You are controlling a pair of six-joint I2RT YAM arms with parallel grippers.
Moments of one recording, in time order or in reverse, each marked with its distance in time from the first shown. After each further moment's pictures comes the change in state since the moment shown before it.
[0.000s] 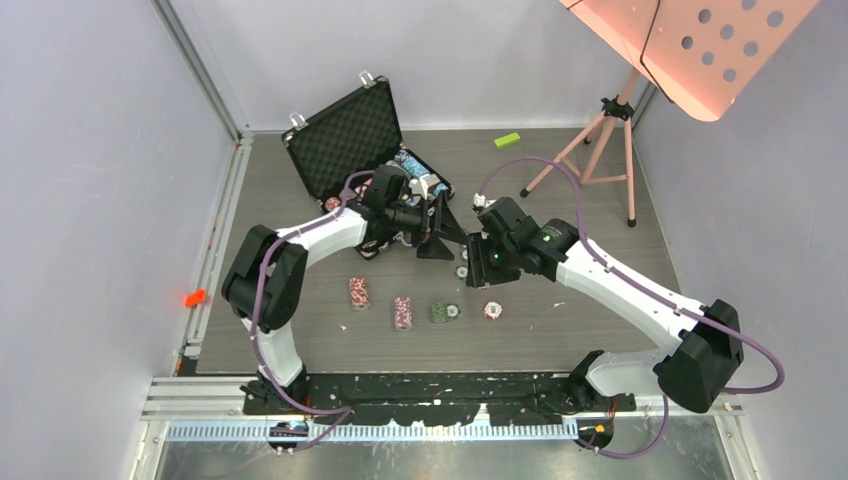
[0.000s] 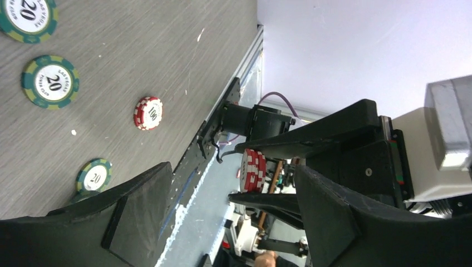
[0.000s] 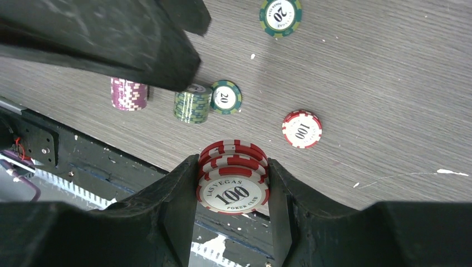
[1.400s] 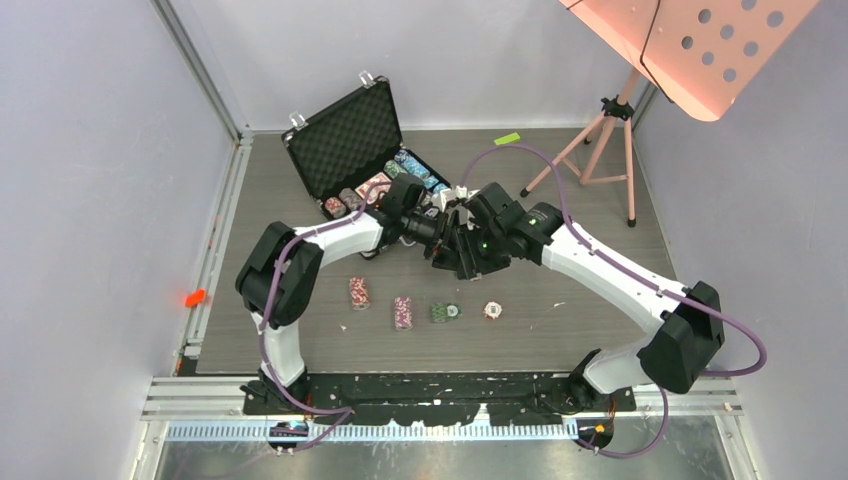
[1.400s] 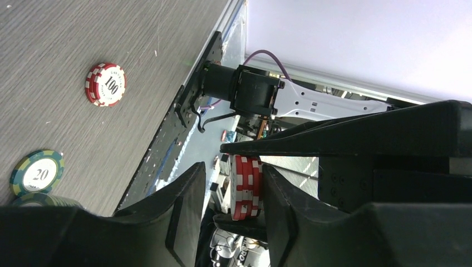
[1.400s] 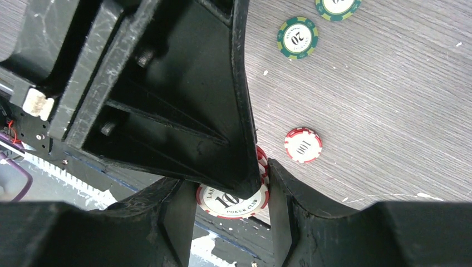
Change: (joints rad) left arm -0.087 0.069 0.023 0.016 0.137 -0.044; right arm -0.007 0.121 0.143 -0.034 -0.046 -0.125
